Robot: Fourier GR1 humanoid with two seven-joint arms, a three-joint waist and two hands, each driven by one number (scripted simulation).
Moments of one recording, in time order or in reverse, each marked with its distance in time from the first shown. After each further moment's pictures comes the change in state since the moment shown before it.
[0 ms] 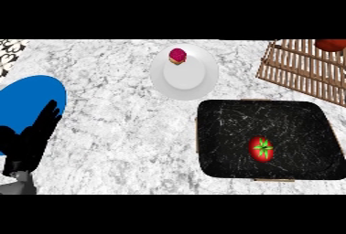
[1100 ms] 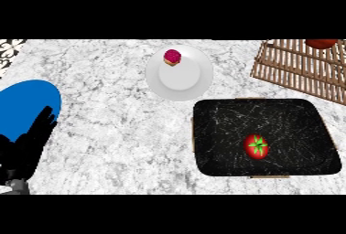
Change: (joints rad) left arm 0.054 -0.011 0.015 -0.040 -0.004 0.007 0.004; right arm -0.018 -0.338 -0.366 0.065 -0.371 0.295 0.051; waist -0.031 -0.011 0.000
